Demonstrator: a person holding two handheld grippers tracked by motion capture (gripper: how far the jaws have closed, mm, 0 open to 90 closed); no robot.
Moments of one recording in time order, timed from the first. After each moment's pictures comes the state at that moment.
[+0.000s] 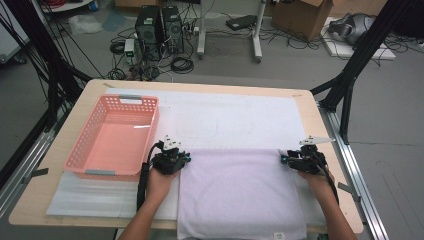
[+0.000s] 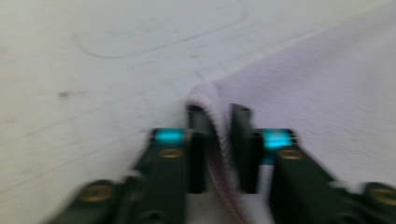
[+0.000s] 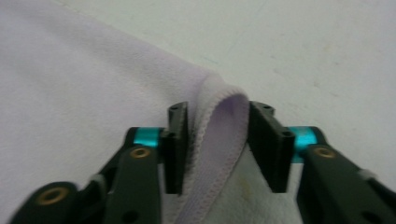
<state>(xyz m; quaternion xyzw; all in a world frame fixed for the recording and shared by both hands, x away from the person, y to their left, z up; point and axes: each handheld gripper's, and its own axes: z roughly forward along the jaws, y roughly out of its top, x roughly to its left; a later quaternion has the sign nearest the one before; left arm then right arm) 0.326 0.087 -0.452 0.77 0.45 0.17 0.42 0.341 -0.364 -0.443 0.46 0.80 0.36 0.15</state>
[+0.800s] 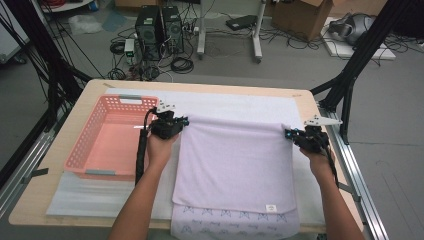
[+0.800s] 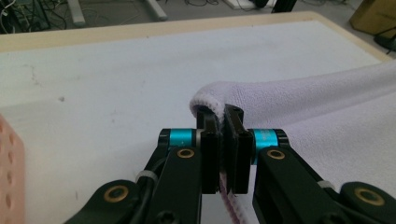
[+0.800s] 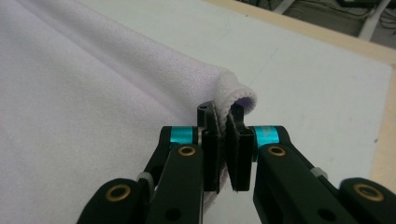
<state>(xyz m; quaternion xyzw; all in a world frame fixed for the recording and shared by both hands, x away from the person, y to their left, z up) 0.411 0.102 -0.394 0.71 0.46 0.19 0.49 0.384 -0.364 -0.399 0.42 0.78 0.41 0.22</state>
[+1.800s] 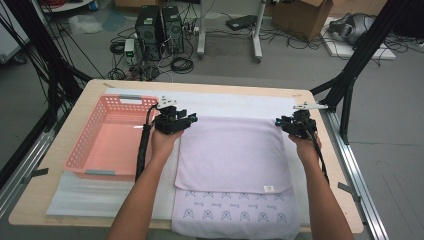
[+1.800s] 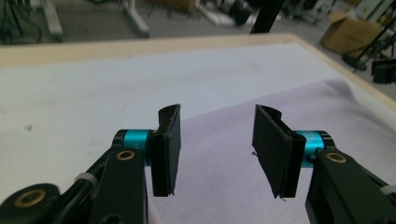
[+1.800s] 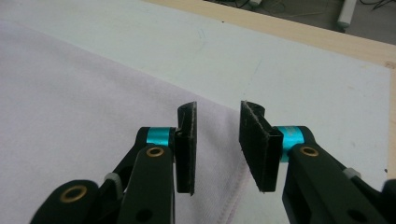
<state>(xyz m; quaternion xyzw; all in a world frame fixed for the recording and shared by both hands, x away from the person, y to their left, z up) 0.413 0.093 -0.398 0.69 0.45 0.17 0.54 0.426 -0.341 -0.399 0.48 0.75 0.39 0.22</state>
